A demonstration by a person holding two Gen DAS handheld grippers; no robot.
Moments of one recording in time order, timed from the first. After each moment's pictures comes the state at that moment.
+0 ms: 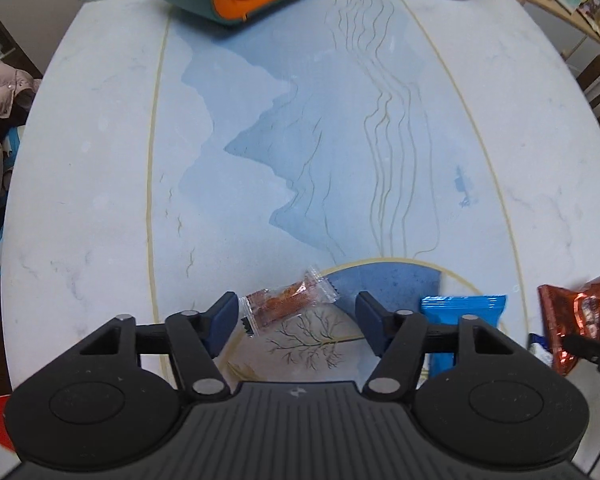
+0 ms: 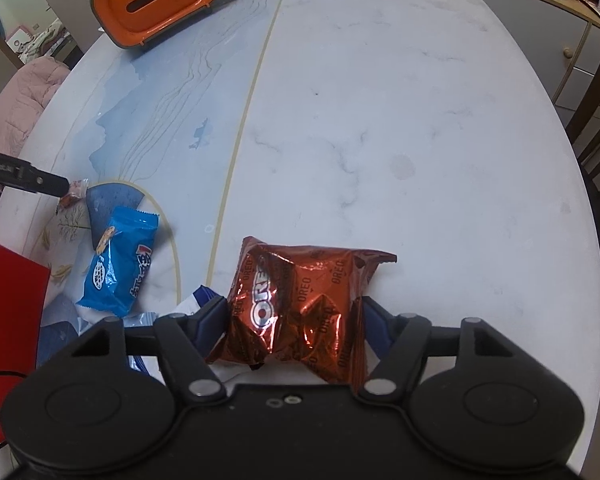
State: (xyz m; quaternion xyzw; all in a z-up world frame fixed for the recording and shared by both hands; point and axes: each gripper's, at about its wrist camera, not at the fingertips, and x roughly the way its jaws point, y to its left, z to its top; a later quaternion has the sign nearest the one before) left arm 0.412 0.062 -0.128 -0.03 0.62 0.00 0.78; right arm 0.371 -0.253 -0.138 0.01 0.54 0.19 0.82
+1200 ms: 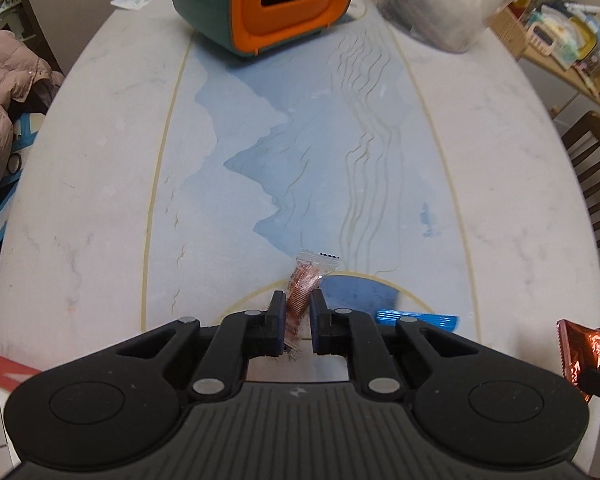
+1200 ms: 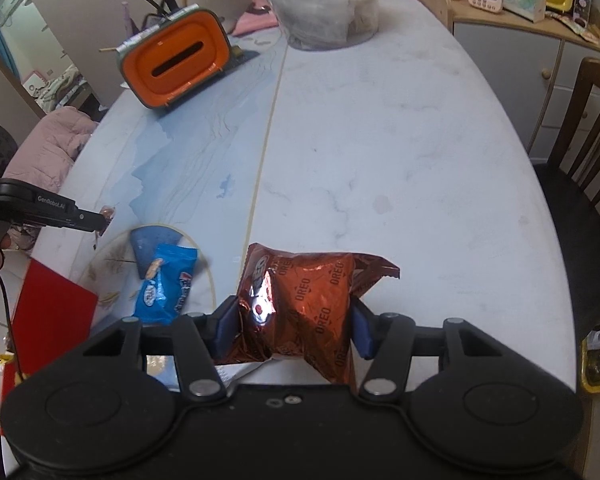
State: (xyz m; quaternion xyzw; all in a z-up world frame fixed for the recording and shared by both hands) left arm 0.383 0.054 -0.085 -0.09 0.57 0.02 0.82; right arm 0.334 -0.285 -0.083 0.05 0.48 0.21 0.85
